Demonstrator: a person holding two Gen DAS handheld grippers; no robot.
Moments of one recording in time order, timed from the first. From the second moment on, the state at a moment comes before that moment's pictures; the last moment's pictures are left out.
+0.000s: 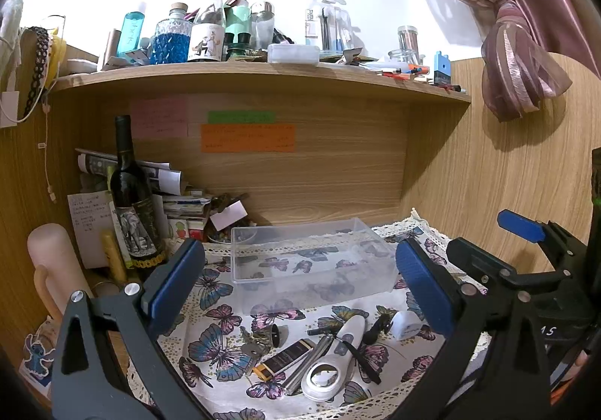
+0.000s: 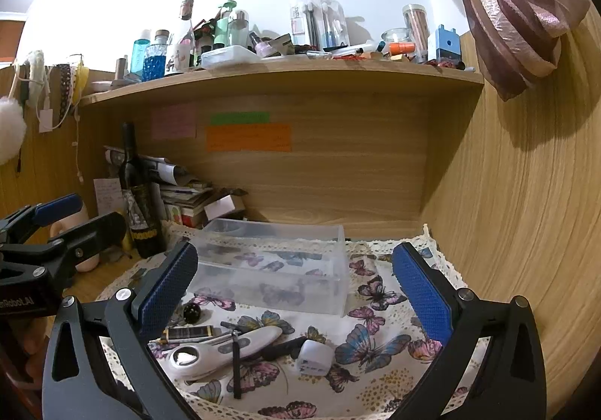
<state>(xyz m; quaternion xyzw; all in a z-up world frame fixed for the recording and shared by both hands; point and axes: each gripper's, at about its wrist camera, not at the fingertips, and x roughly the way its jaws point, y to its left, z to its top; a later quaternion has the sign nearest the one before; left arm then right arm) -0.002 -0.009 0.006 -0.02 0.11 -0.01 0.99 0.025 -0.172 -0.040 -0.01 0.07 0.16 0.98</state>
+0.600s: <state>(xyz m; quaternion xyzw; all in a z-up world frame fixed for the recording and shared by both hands) -0.005 -0.013 0.008 -0.02 0.11 0.00 0.99 0.026 -0.171 -0.040 -0.01 0.07 0.16 0.98</state>
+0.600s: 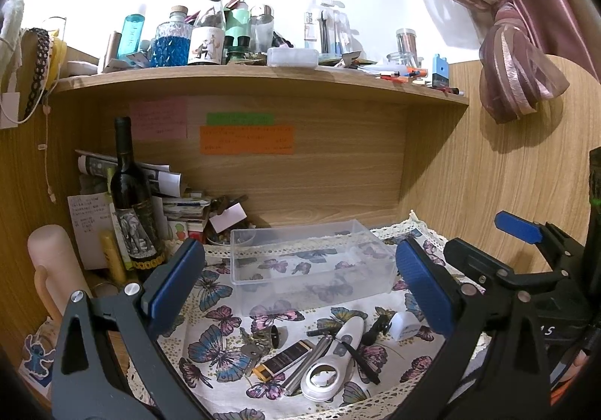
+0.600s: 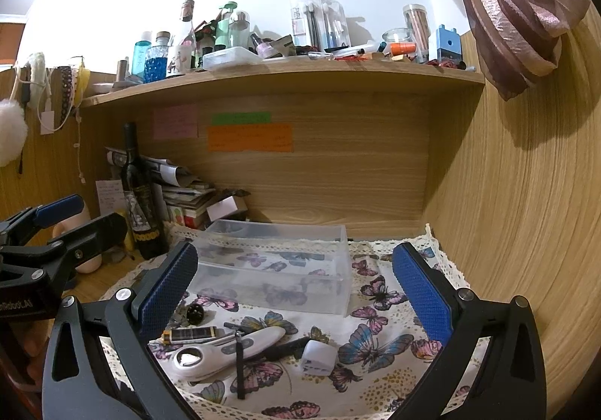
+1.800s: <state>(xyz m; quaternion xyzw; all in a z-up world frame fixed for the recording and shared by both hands) -0.007 -0.010 0.012 -0.02 0.11 -0.01 0.99 0.024 -0.170 -0.037 -0.01 0.07 0.16 0.98</state>
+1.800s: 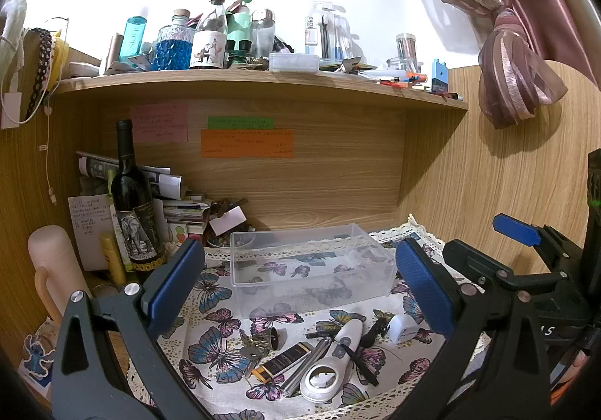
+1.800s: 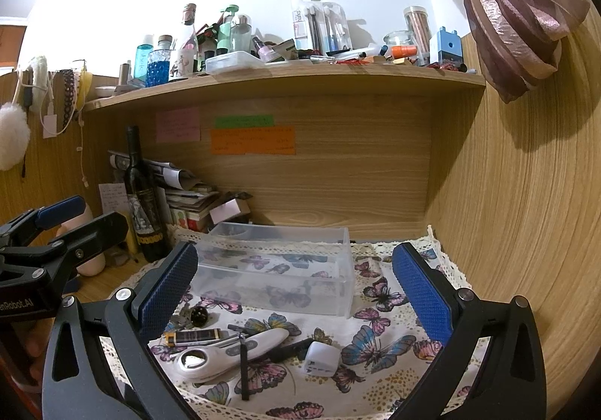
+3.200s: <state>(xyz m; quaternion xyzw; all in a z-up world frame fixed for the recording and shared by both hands) 0.107 0.043 -0.113 -0.06 0.41 -0.03 0.91 0.116 -0.179 -0.151 -0.01 0.32 0.17 0.93</state>
